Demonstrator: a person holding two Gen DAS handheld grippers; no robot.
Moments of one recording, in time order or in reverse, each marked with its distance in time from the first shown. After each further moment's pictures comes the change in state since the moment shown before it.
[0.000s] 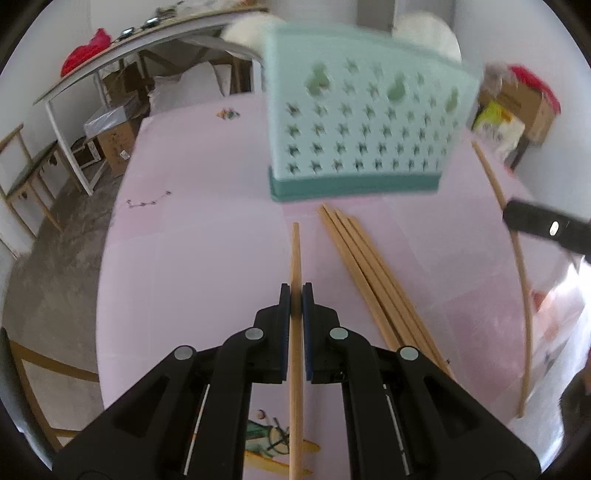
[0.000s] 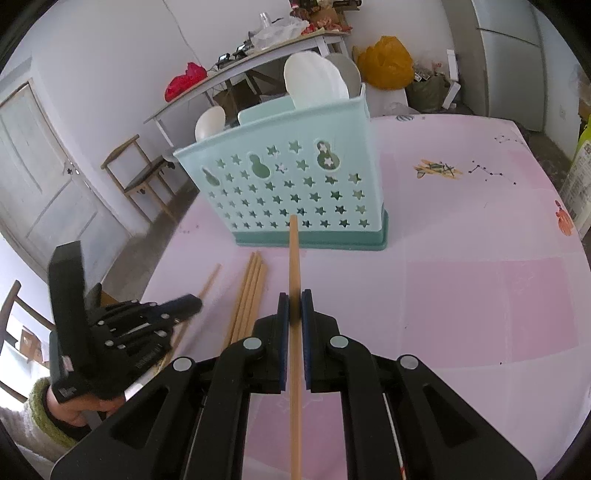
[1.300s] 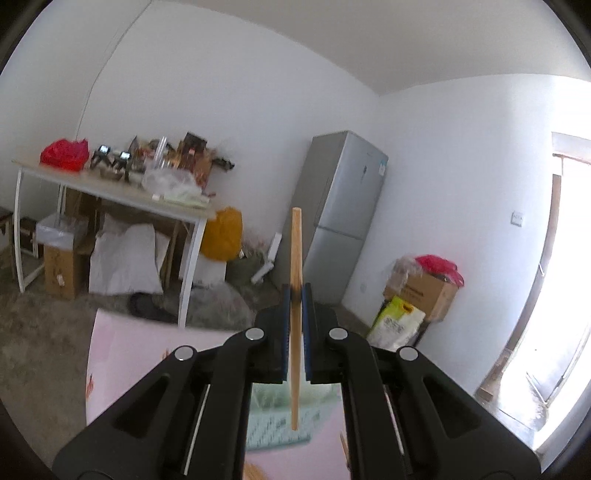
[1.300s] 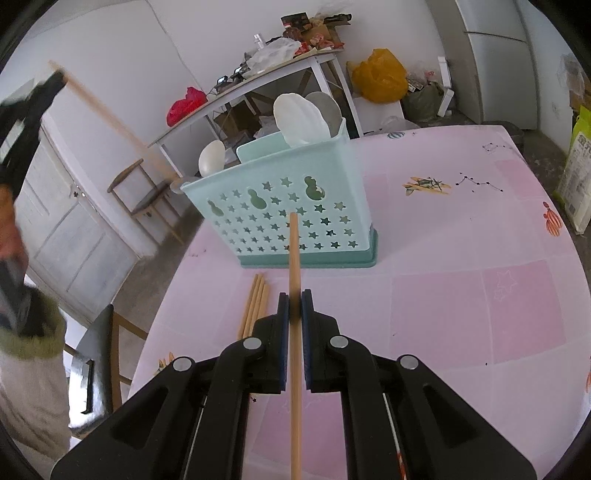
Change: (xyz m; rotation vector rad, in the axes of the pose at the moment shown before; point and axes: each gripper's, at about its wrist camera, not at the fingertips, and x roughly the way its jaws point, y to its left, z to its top) left arm -0.188 0.025 0.150 -0.104 -0.722 -0.369; right arm -0.026 -0.009 0.000 0.051 -0.073 0.030
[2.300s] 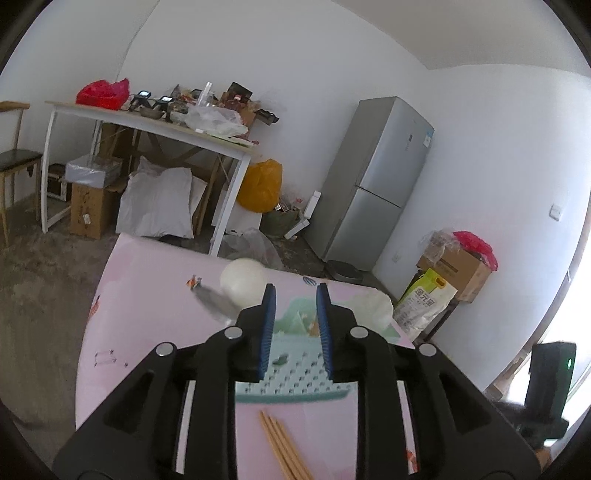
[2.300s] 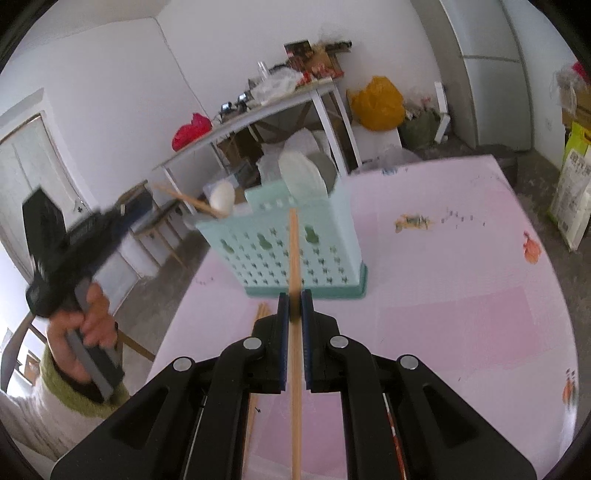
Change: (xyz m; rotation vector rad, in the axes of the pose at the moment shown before) left arm 0.011 0.046 -0.104 -0.124 0.152 0.134; right arm -0.044 0.008 0.015 -0.022 -0.124 -0.007
